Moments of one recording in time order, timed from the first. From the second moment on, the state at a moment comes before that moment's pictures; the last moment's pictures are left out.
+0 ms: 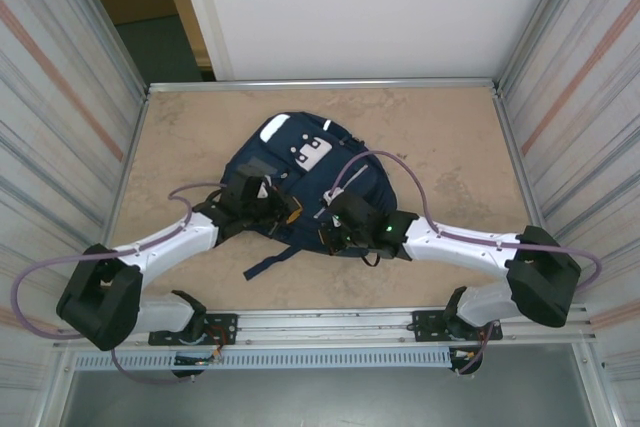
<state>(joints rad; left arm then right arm) -0.55 1.28 0.65 -0.10 0.40 -1.33 1.01 1.35 0.79 -0.29 0.04 0.51</state>
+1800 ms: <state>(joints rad) -0.22 1.14 0.53 -0.23 0.62 -1.04 1.04 1.74 1.06 0.02 -0.31 0.73</state>
